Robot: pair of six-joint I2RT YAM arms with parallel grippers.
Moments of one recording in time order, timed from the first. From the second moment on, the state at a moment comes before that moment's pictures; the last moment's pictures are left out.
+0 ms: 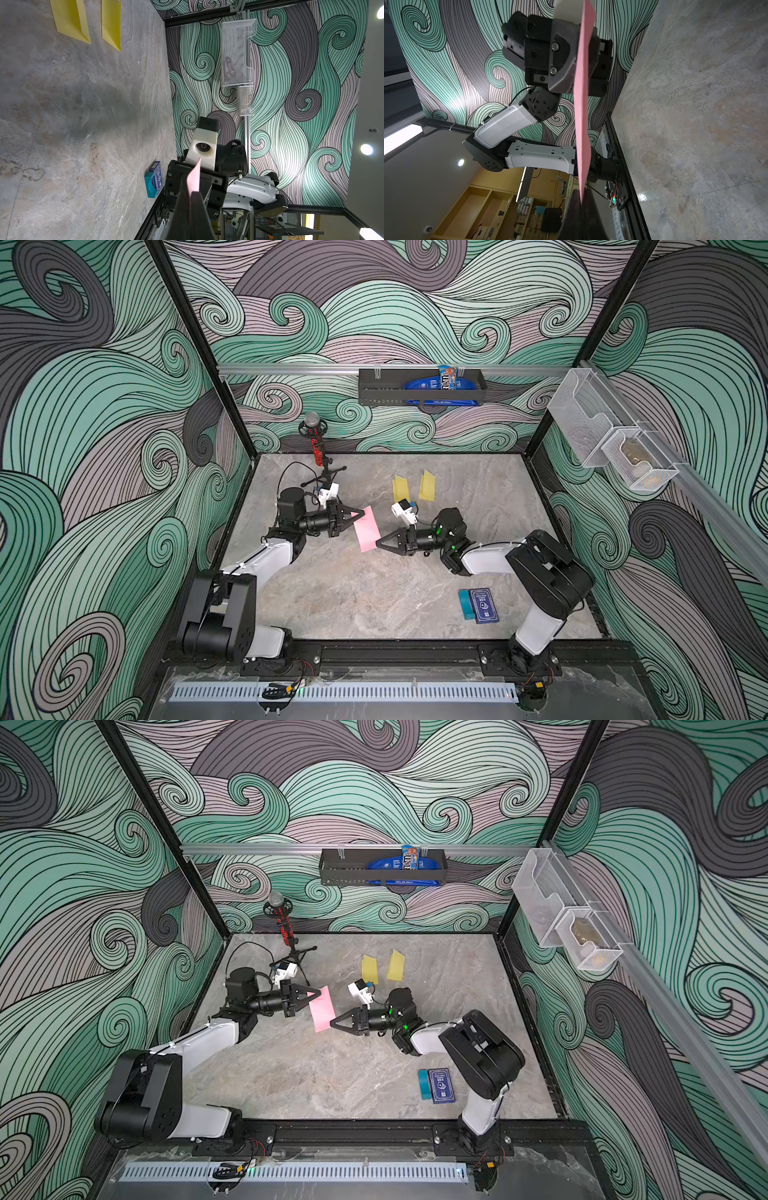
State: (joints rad) left arm -0.12 1.40 0.67 0.44 1.11 -1.13; right arm 0.63 1.75 0.70 1.03 -1.00 1.29
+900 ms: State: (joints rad) left arm -0.09 1.38 0.66 0.51 1.08 -1.17; right arm 0.63 1.75 0.70 0.94 -1.01 1.25
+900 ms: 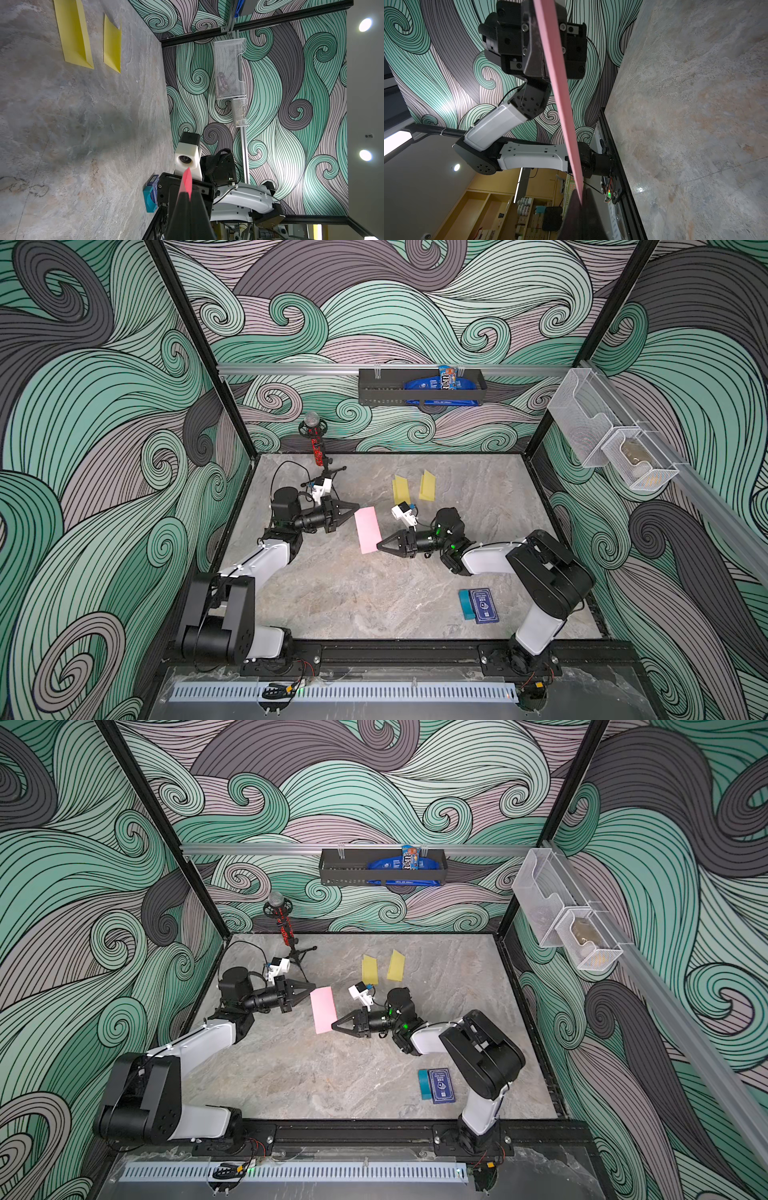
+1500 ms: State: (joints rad) left arm -0.07 1.27 0.78 0.14 0.94 -0.89; right arm 0.55 1.75 0.91 0.51 -0.97 0.94
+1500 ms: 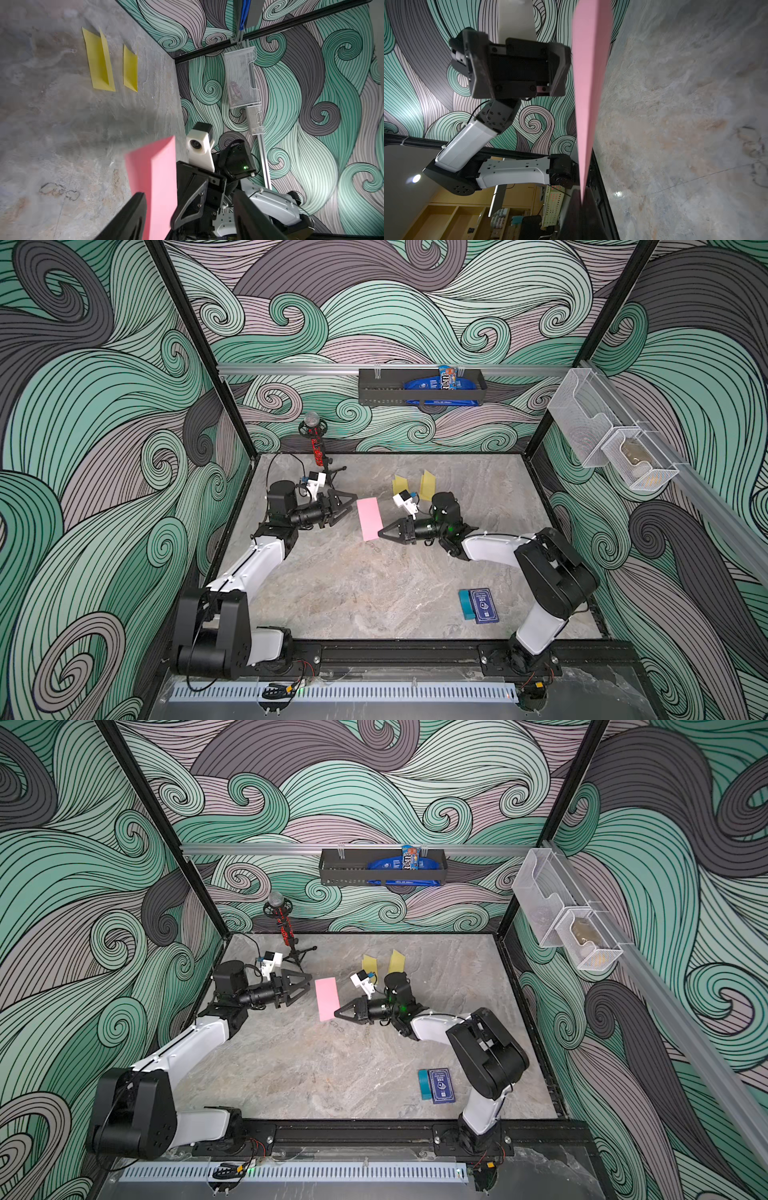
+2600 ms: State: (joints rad) left arm -0.07 1.11 0.61 -0.19 0.61 -0.56; right arm 0.51 2.45 1.82 -0.14 -0.64 0.63
